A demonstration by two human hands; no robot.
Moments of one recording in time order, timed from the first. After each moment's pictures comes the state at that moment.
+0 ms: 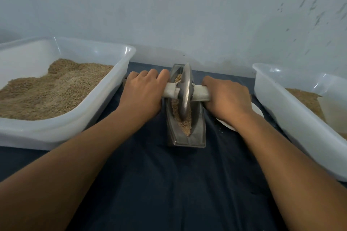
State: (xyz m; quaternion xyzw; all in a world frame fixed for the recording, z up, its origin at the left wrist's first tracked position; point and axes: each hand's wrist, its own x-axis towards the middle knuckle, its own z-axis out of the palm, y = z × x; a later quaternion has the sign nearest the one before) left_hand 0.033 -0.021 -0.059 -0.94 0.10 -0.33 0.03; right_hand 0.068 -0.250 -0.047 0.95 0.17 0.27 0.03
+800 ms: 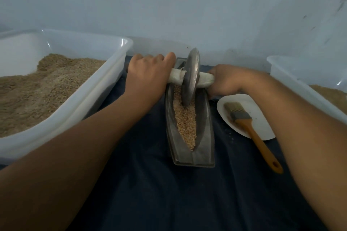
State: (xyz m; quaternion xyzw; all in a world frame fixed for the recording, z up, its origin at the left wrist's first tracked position) left_hand 0.091 -0.029 -0.049 -0.92 0.06 -0.37 0.09; right_hand 0.147 -0.244 -0.012 0.98 0.17 -0.07 -0.08
